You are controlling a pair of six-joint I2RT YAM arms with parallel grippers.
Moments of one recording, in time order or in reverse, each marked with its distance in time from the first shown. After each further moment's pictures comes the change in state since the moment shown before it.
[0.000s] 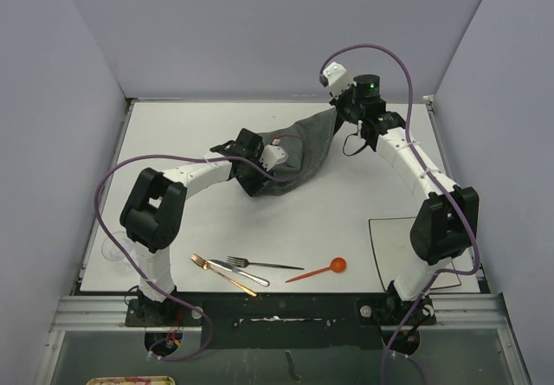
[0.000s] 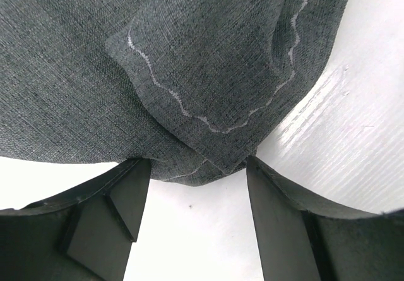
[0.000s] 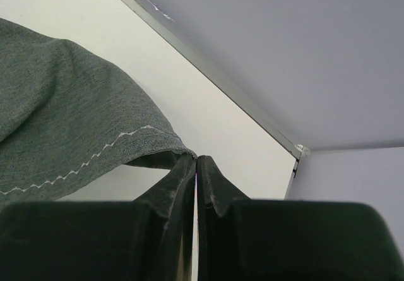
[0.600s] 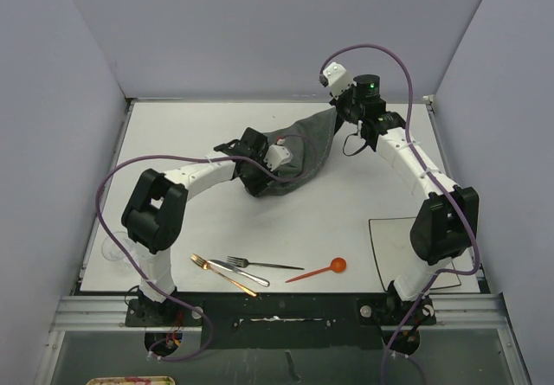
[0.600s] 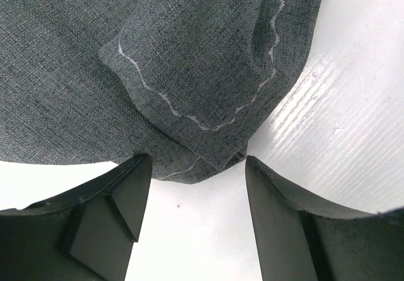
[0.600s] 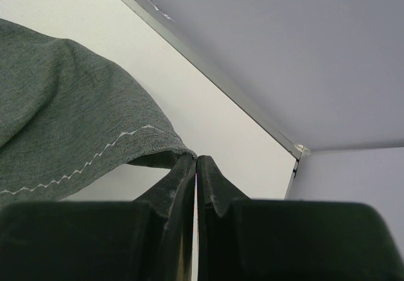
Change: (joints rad) left arm -0.031 0.000 0.044 -0.047 0.006 -0.020; right arm 0.000 0.000 0.000 0.000 -0.001 0.000
